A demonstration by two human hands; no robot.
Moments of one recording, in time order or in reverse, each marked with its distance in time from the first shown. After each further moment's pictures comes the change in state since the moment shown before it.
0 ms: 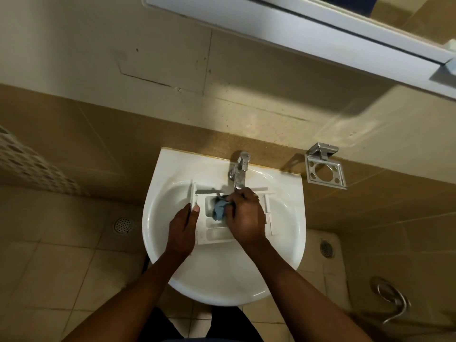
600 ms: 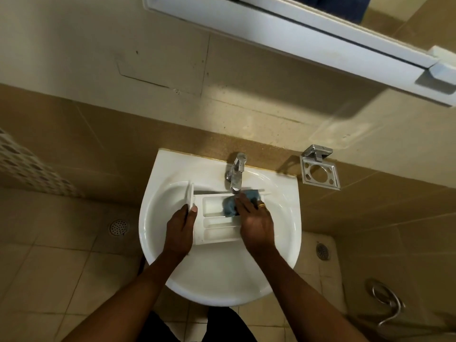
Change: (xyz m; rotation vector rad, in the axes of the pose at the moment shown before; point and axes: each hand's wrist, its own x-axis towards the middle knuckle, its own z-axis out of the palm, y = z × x) left_hand -0.003 0.007 0.001 0.016 0.014 -0.022; right_hand -0.019 0.045 -0.006 -0.318 -0.045 -0.155
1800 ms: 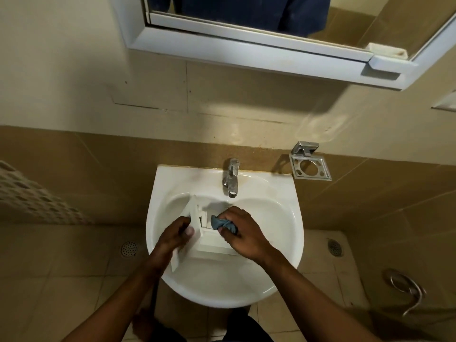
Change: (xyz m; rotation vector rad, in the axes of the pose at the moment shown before) left_hand -0.021 0.058 -0.068 -0.079 -0.447 -0.069; right_hand -0.012 -0.038 -0.041 0.669 -0.164 0.000
